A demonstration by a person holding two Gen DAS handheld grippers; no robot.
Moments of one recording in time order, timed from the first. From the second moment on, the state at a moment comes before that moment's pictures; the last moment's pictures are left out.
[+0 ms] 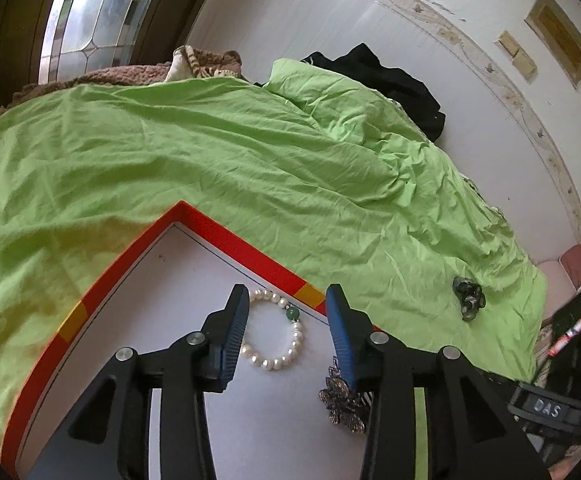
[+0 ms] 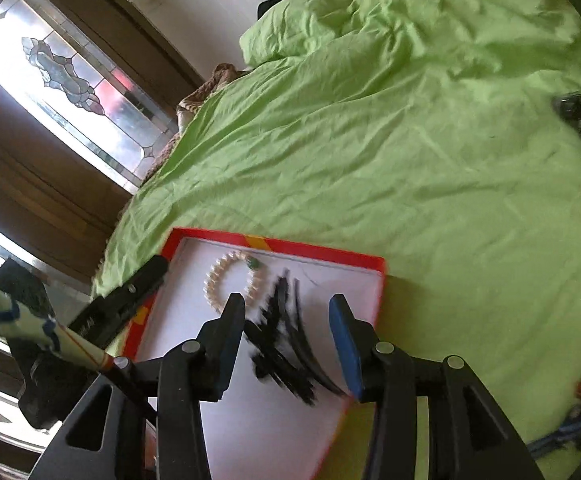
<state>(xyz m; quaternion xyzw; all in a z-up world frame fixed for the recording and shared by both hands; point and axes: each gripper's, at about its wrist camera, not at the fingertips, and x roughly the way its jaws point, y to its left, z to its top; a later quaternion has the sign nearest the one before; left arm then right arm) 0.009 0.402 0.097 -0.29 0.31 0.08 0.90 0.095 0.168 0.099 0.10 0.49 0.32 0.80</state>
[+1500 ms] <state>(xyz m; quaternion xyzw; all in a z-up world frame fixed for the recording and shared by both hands) -0.009 0.021 0.078 0.03 0.44 -0.15 0.89 -0.094 -0.250 0.024 0.21 0.43 0.09 0.87</state>
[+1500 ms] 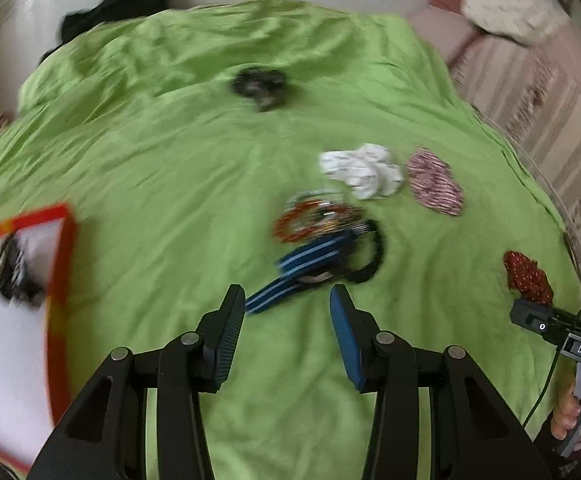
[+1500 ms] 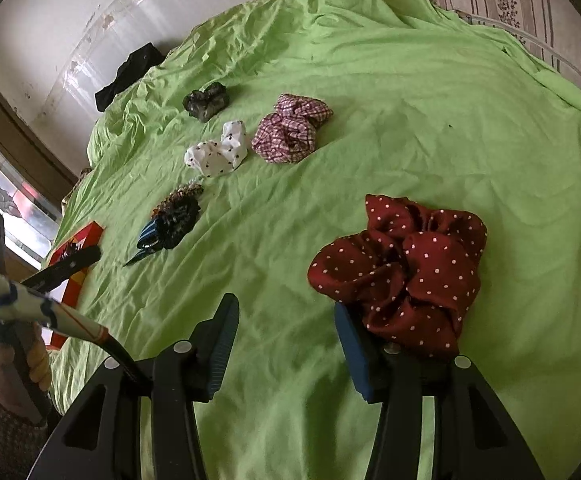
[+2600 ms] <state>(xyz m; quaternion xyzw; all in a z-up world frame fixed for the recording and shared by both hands) -0.048 0.012 0.097 -0.02 0.43 -0.22 0.87 -0.113 -0.290 0.049 0.28 0.34 0.12 0.89</state>
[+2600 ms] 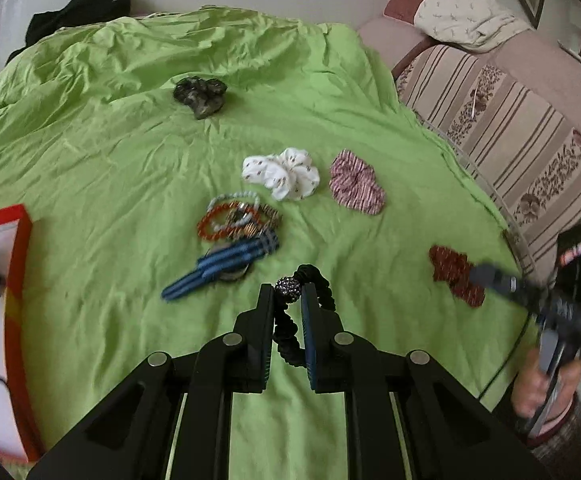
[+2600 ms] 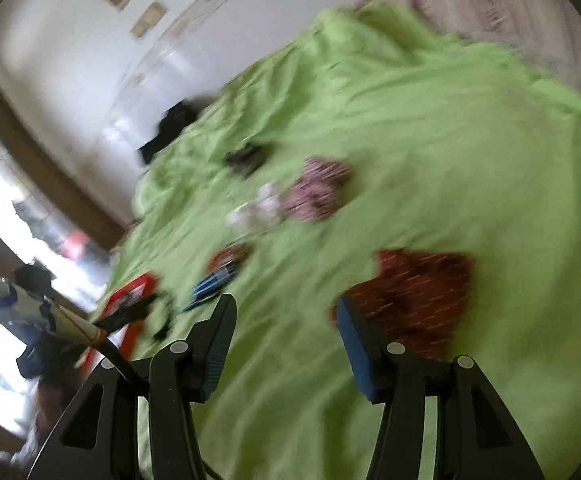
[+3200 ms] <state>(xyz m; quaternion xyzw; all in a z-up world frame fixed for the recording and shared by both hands) -0.088 0.065 0.104 -0.08 0.41 -0.20 0.88 -0.100 -0.277 0.024 0.14 0.39 -0.06 0.91</state>
